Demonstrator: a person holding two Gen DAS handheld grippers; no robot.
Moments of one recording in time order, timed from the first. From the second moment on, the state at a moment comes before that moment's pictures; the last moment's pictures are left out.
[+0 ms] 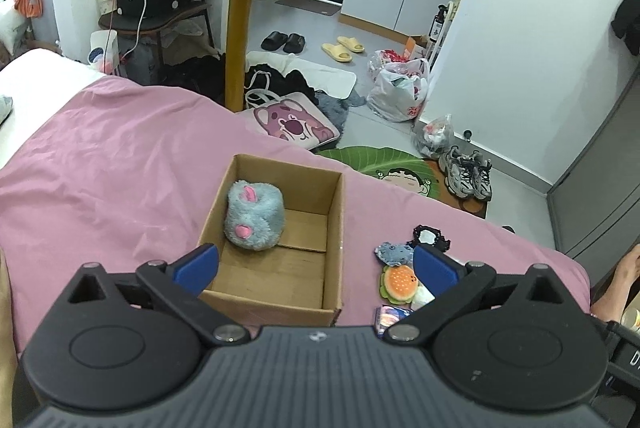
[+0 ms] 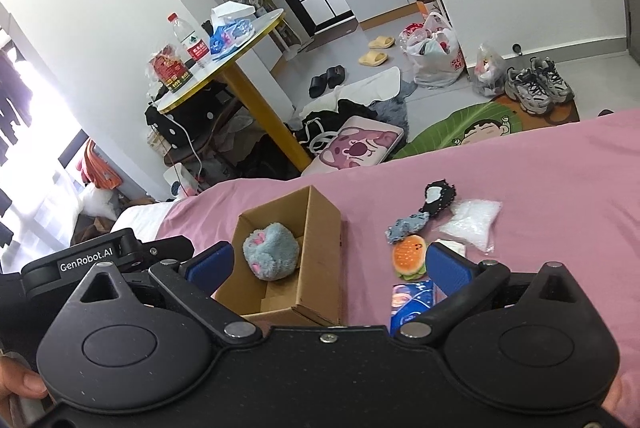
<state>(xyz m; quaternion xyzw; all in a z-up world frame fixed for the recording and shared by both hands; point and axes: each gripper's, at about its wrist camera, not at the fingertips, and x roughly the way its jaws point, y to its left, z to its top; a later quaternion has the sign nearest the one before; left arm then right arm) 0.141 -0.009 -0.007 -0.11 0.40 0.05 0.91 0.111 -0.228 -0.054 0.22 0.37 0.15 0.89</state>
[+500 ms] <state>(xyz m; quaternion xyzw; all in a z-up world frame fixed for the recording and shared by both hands) 0.122 -0.051 -0.005 -0.09 0.40 0.05 0.91 0.095 -0.269 -0.056 0.24 0.37 0.14 0.89</state>
